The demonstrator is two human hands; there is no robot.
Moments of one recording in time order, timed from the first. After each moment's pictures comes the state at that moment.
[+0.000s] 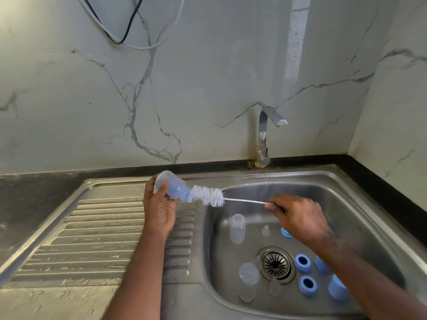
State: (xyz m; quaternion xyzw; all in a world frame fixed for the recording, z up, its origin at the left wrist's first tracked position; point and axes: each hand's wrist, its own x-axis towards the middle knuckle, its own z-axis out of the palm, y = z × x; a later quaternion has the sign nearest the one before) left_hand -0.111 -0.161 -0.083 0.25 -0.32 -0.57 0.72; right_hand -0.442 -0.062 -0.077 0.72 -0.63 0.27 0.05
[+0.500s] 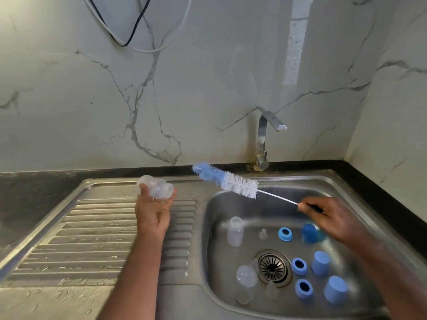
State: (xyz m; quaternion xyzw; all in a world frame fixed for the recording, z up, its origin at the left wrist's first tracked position) left_hand -0.101 -0.166 -0.097 0.26 -0.15 -0.58 0.76; right_hand -0.520 -0.058 -0.076 0.70 -0.64 0.31 -0.07
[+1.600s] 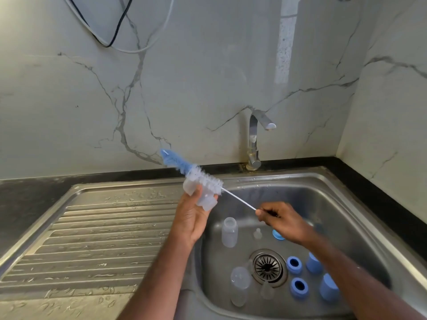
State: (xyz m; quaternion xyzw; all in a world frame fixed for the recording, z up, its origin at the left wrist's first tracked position) left_hand -0.197 -0.137 -0.077 0.20 -0.36 -0.69 0.59; right_hand -0.450 -0.078 -0.089 0.71 -0.57 0.33 -0.27
